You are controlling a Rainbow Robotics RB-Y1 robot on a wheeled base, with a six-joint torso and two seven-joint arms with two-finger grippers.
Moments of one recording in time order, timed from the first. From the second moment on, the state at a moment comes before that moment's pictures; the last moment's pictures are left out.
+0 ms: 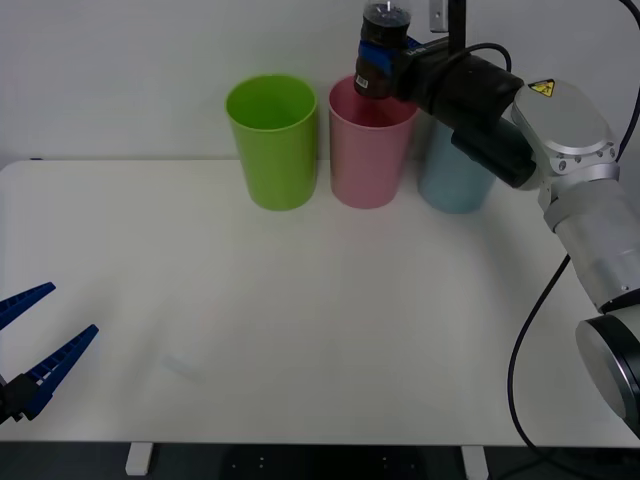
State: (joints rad) right arm -0.94 -0.36 0.11 -0.92 1.34 -0.44 -0.25; left arm 0.35 0.40 0.52 -1.66 -0.96 -1.22 0.00
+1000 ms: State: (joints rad) right arm -0.91 -0.37 0.11 -0.93 1.26 -0.48 -0.18; left arm 0.35 0.40 0.52 -1.66 -0.96 -1.22 0.00
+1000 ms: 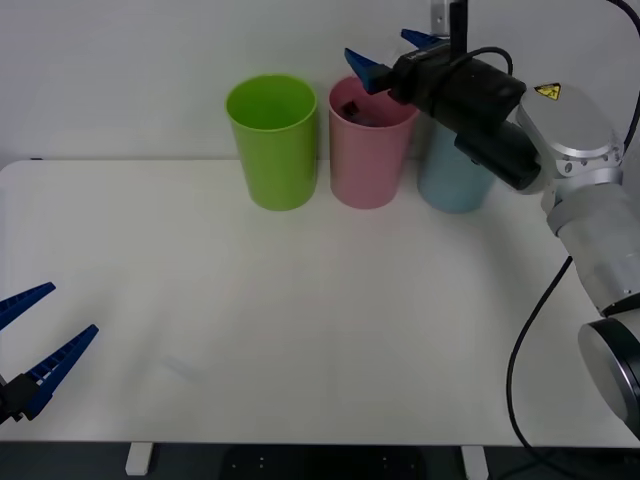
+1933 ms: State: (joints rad) right arm -0.42 -0.63 0.08 -1.42 1.08 -0.54 -0.12; left arm 0.35 0.40 0.52 -1.66 -0.96 -1.22 0.00
